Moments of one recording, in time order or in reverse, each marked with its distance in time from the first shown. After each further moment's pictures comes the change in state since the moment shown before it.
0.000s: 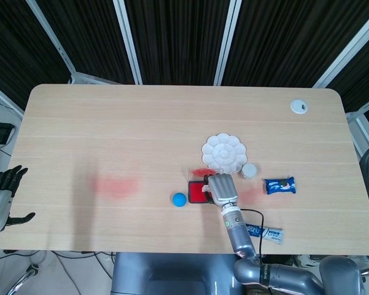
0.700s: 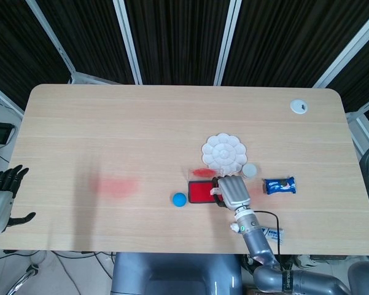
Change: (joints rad) left arm 0.010 -0.023 0.003 0.021 0.033 0.037 0.025; right arm -0.070 0.163 -0.036 -0.167 -0.099 -0.015 0.063
